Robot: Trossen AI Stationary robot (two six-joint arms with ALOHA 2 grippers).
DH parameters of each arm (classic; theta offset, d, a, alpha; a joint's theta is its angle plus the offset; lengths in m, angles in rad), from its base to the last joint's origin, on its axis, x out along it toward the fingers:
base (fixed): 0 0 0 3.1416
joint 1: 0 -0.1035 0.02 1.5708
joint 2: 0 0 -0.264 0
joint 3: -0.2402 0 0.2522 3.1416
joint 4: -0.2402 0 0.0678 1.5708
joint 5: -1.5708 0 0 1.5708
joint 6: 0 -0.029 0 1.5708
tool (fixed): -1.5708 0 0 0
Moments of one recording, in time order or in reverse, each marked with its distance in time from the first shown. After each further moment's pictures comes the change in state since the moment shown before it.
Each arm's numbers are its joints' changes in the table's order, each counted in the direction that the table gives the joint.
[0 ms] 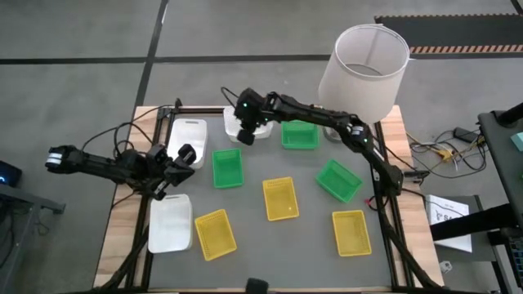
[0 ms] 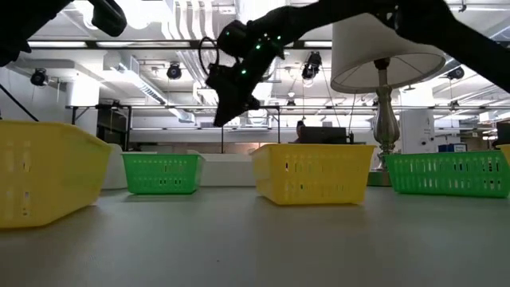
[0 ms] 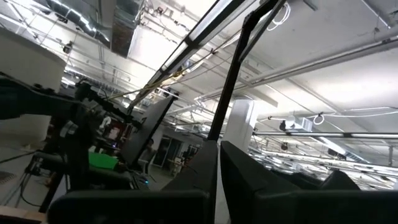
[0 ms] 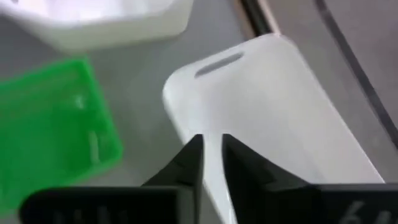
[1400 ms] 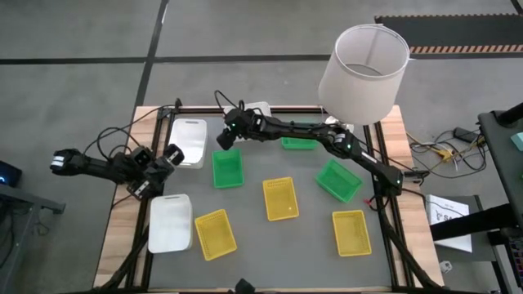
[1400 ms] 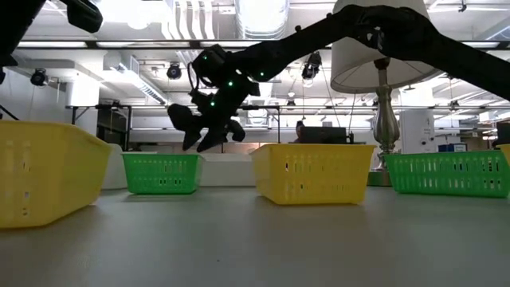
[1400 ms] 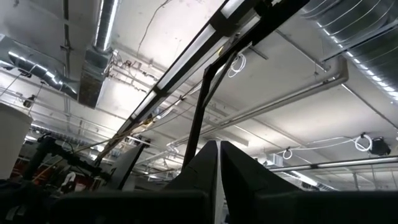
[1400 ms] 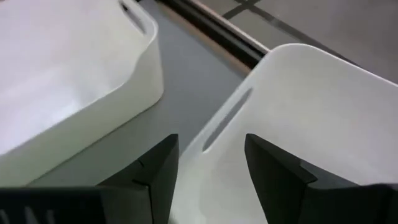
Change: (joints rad) left arm 0.022 -0.163 0.159 0.227 0.024 -0.020; right arm -0.067 0.185 0.022 0.375 0.230 -0.369
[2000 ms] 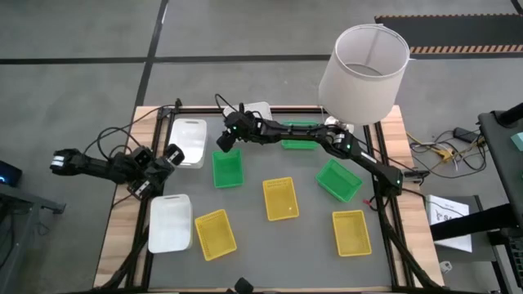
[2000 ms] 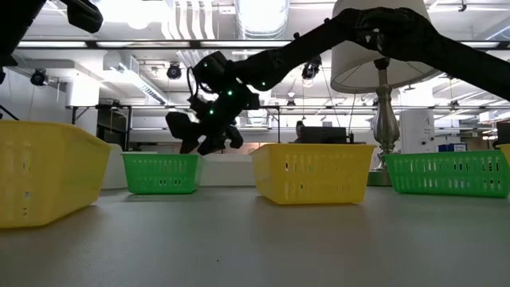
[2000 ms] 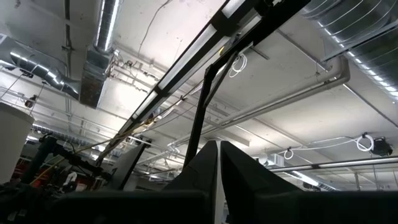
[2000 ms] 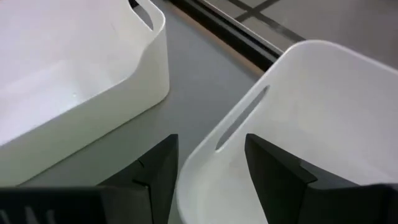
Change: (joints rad) left arm 0.000 0.001 -0.001 0.001 -0.003 -0.002; right arm -0.002 0.001 0.077 0.129 0.004 0.012
